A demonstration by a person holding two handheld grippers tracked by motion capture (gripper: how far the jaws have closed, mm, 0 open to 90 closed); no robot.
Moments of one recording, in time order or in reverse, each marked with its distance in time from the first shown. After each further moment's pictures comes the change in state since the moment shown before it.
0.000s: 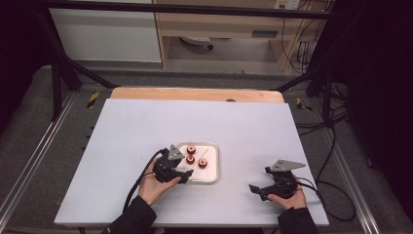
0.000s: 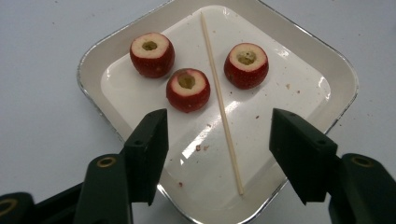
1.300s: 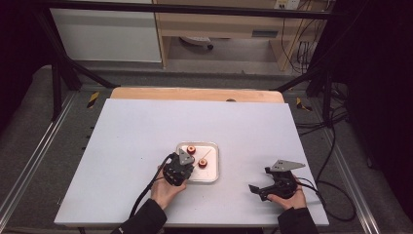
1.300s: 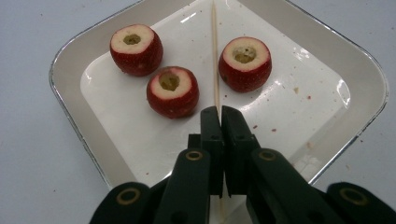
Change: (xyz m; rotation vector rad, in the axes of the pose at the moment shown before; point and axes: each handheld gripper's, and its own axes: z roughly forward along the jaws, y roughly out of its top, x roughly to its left) left arm -0.020 -0.001 0.022 0.004 0.090 -0.005; right arm 0.000 0.000 0.000 0.001 0.003 -0.001
